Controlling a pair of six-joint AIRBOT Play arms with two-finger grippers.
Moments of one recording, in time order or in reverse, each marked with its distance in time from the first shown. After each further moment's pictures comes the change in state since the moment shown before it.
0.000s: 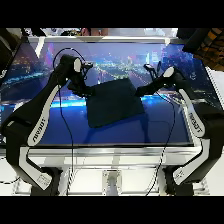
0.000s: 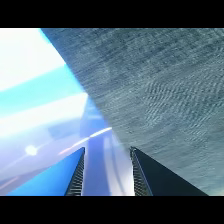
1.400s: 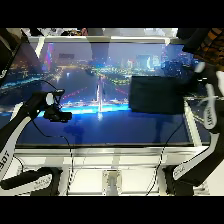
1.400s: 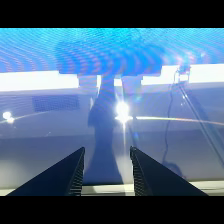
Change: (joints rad) left arm 0.220 0.467 -0.851 0.042 0.353 -0.042; right arm -0.444 -0.048 0.204 -0.483 0.278 0.260
